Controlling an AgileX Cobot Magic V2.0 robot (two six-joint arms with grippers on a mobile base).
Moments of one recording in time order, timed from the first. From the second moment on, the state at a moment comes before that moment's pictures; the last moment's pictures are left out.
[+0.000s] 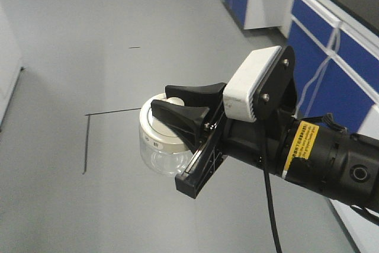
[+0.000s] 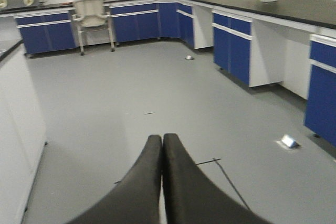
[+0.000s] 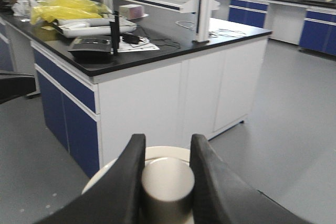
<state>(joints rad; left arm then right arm) 0.00 0.27 -0.20 0.01 0.09 0.01 0.69 1.22 -0.75 -0.79 -0.45 0.65</state>
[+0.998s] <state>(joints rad) 0.00 0.27 -0.20 0.01 0.09 0.01 0.69 1.22 -0.75 -0.79 -0.45 0.65</state>
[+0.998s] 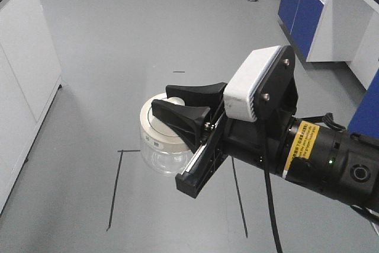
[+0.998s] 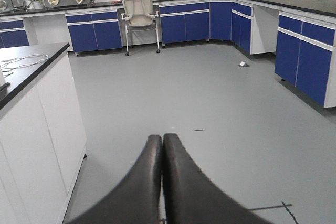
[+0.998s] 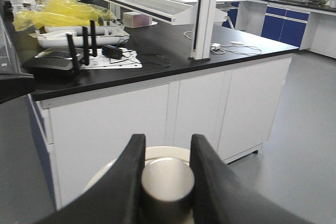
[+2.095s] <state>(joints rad) 0.00 0.27 -0.20 0.01 0.09 0.01 0.69 1.22 -0.75 -0.79 -0.45 0.65</state>
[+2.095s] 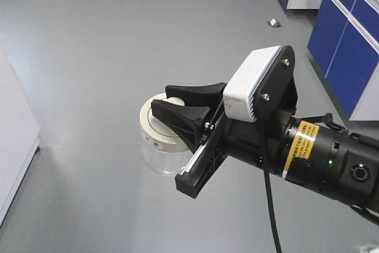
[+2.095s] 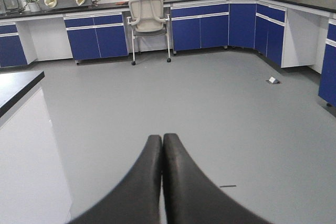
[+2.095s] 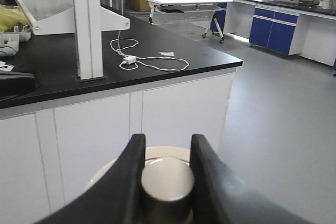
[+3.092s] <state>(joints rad) 0.00 0.27 -0.20 0.01 0.09 0.01 0.69 1.22 -0.75 -0.79 -0.45 0.65</state>
